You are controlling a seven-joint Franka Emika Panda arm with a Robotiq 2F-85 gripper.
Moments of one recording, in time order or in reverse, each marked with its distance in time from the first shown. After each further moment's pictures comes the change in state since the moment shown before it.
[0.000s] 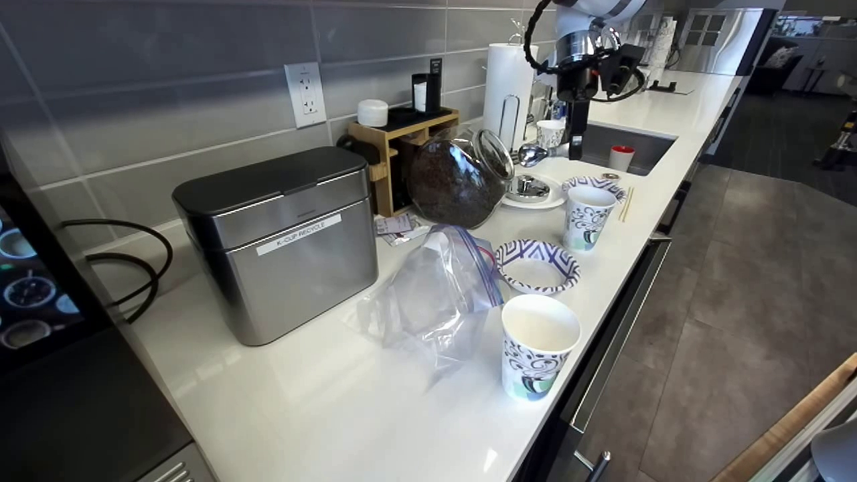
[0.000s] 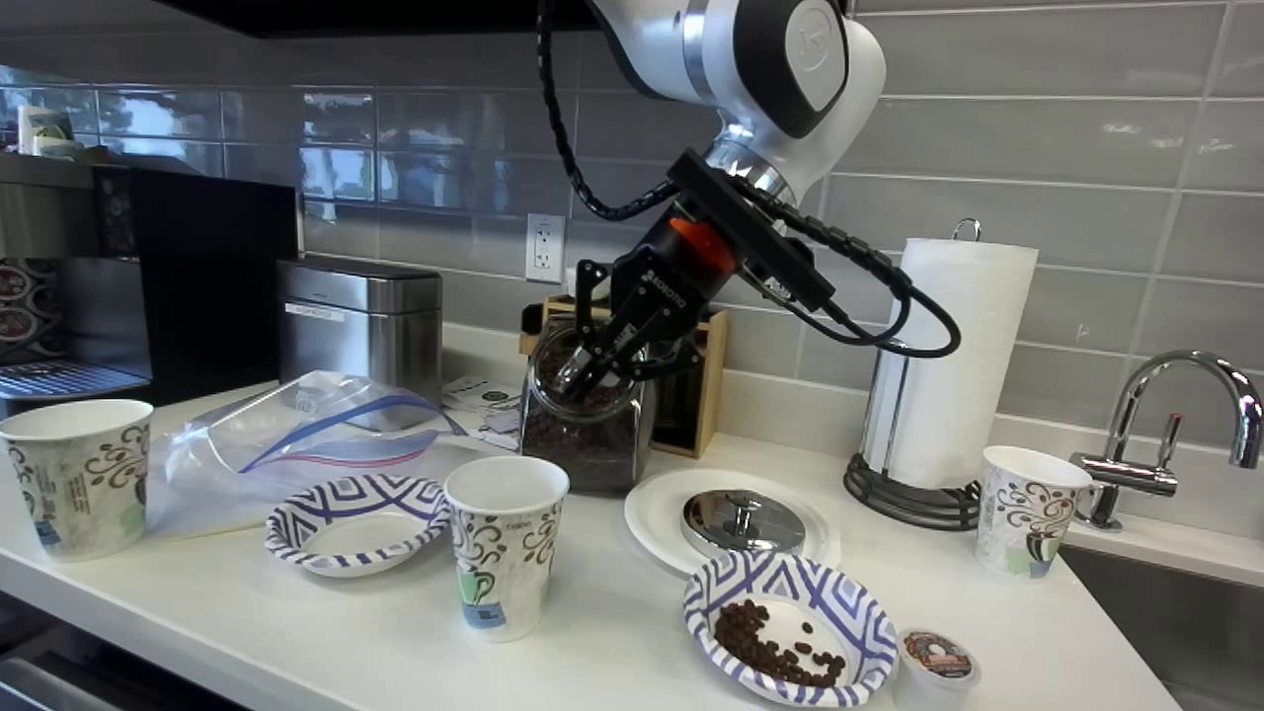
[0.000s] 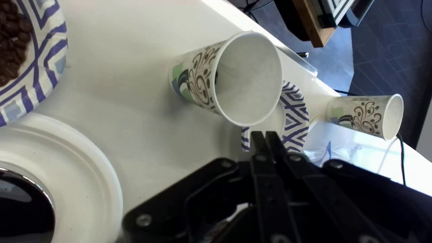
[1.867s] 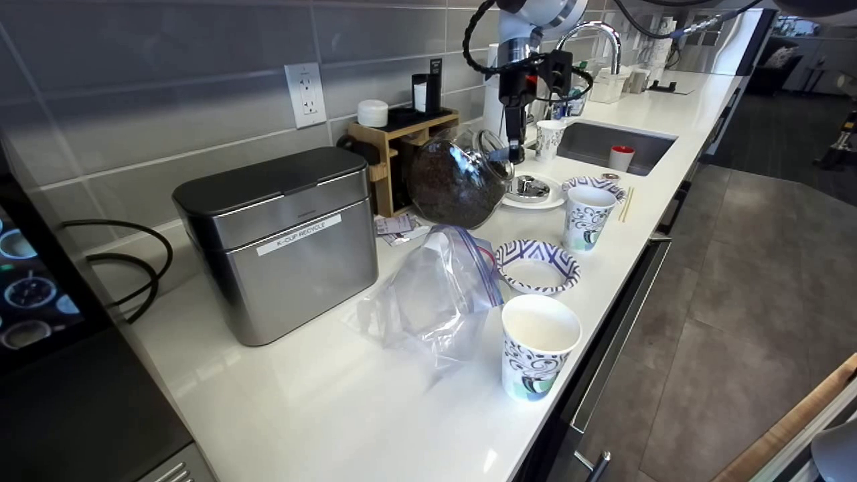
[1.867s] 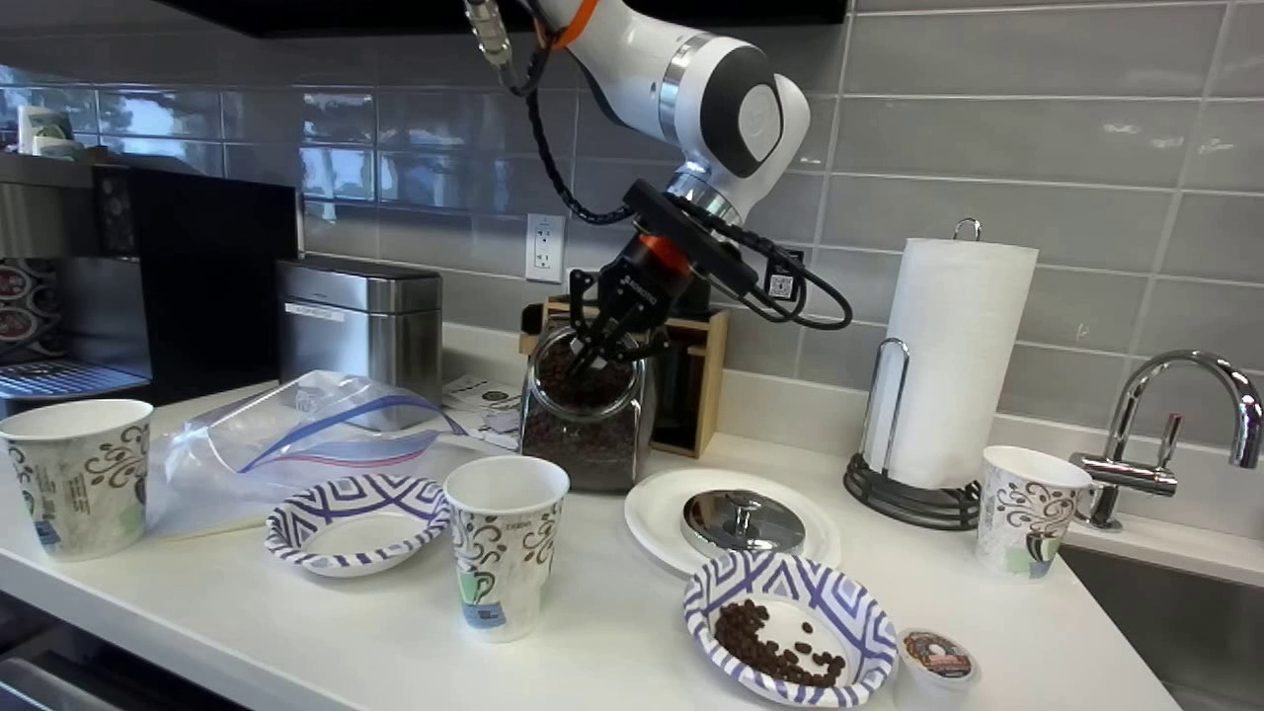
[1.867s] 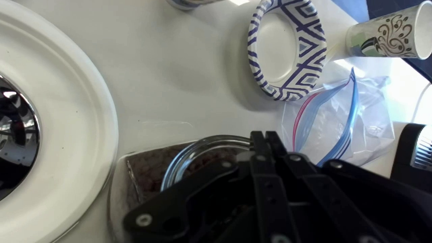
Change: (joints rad) arm 0.045 0.257 0.122 0.371 -0.010 -0.035 0.296
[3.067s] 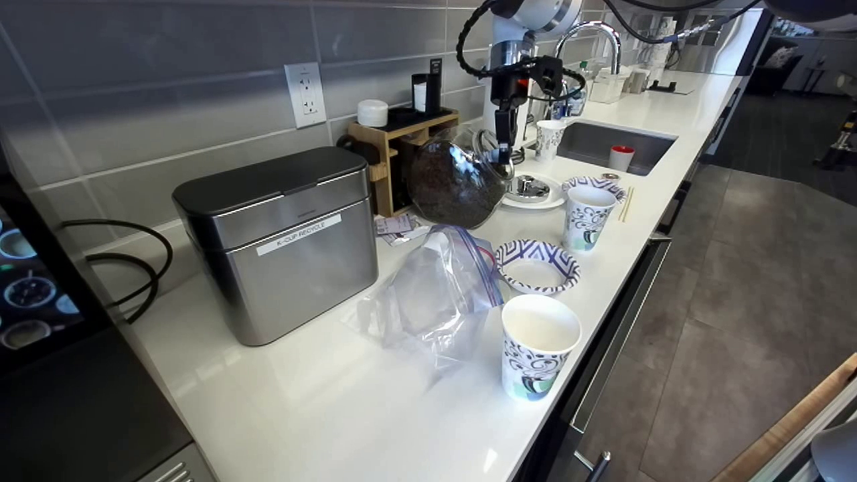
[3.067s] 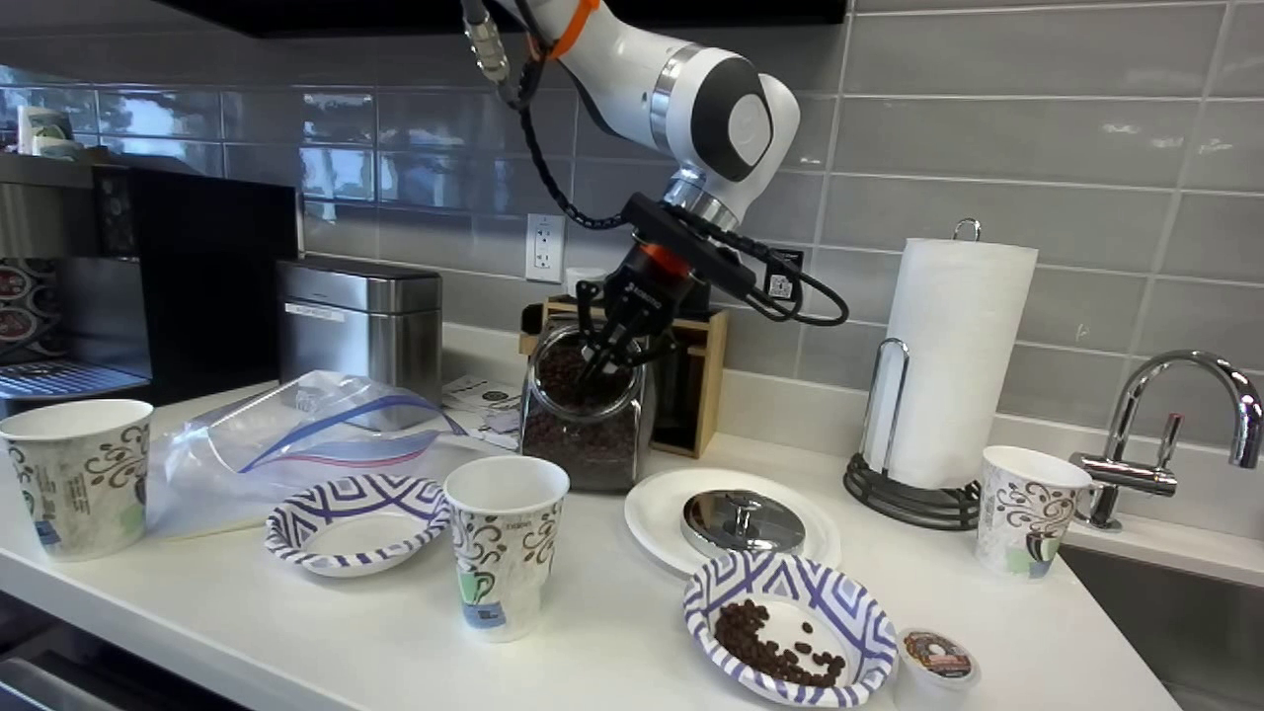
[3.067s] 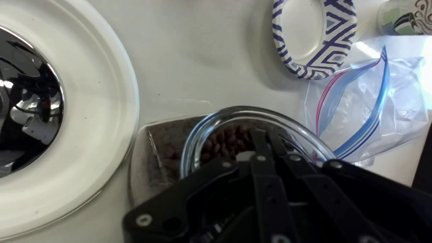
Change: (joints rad) arm 0.014 0.017 0.008 0.013 -0.028 0.088 0.016
